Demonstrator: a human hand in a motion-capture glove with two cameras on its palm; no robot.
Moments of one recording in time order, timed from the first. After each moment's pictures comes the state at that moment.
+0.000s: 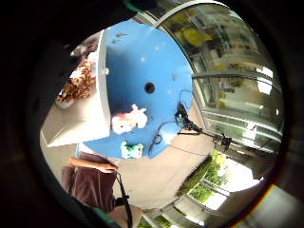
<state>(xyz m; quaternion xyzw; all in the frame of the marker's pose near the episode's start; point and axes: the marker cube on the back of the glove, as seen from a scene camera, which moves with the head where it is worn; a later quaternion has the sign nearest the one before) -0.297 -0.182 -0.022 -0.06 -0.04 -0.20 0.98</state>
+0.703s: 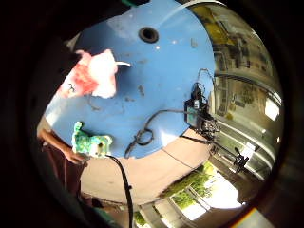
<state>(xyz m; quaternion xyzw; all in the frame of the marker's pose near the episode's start) -0.144 -0.139 0.213 -0.18 -0.04 -0.29 0.94</state>
